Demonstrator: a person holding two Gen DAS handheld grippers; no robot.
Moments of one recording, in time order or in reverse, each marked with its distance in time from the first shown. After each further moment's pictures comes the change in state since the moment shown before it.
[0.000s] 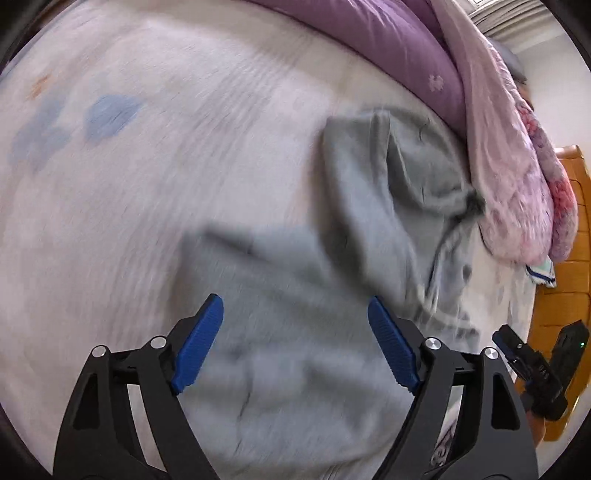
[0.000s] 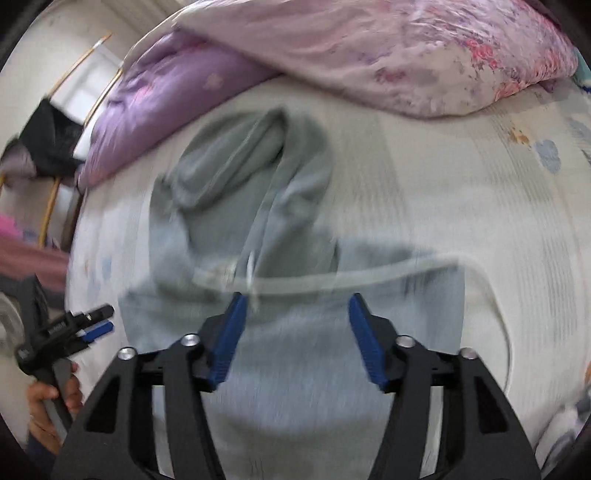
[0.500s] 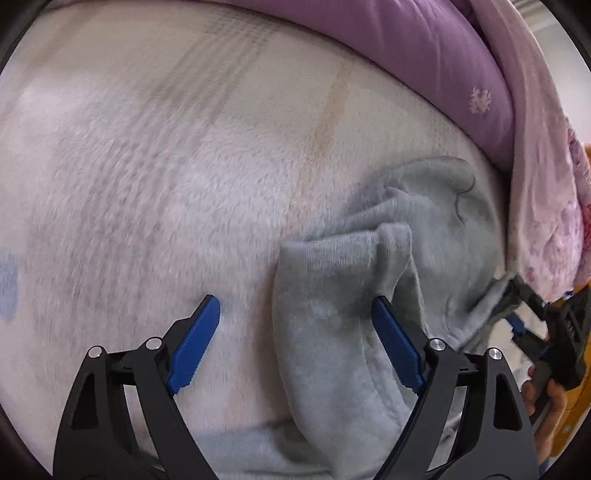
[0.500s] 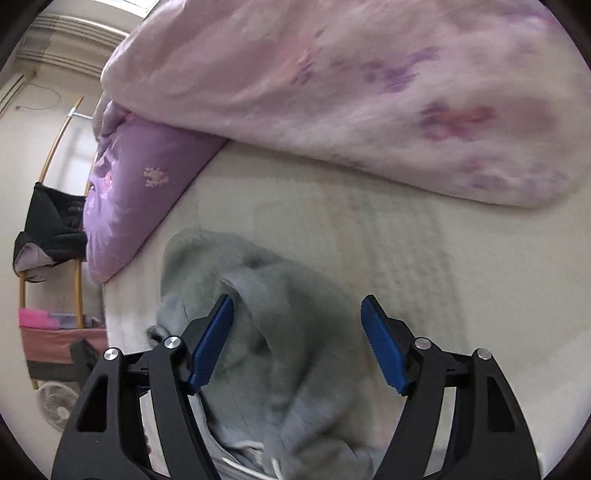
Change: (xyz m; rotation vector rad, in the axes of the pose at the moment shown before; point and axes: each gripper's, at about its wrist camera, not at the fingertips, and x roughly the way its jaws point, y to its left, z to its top) left arm 0.100 -0.045 0.129 0.048 0.033 0.068; right arm 0.094 -0.035 0.134 0.188 0.036 0.151
